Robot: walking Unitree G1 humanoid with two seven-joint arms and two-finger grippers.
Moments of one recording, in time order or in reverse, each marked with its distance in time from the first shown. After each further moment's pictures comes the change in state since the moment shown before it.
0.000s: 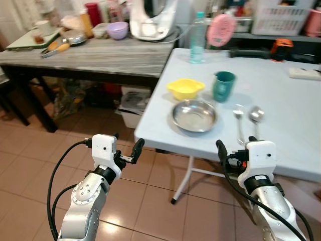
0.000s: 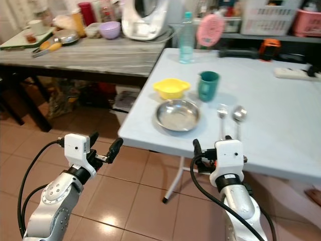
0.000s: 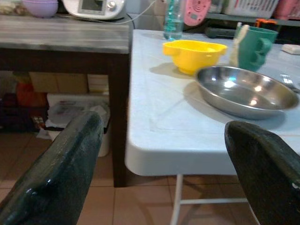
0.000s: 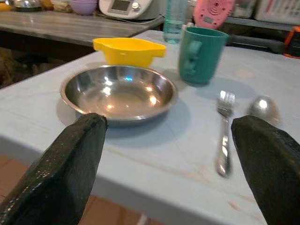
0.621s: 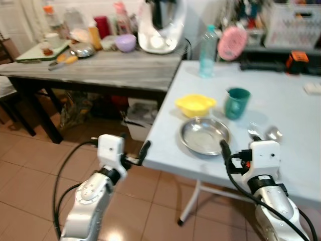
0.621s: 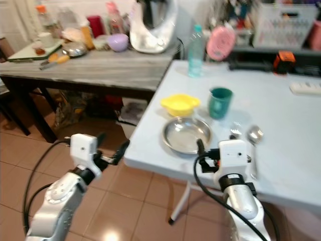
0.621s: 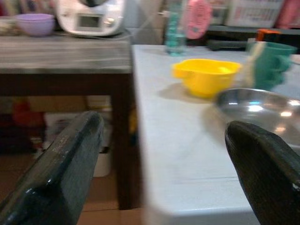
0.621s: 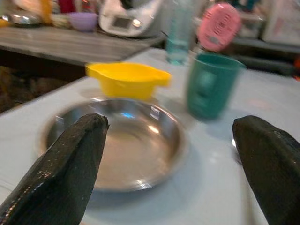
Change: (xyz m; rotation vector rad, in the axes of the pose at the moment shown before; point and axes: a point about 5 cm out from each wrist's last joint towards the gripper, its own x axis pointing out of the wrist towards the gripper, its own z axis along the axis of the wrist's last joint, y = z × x) left arm -0.001 -0.004 -0.003 0.006 0.016 -0.038; right arm 0.000 -0.001 0.001 -0.010 -0.004 0.000
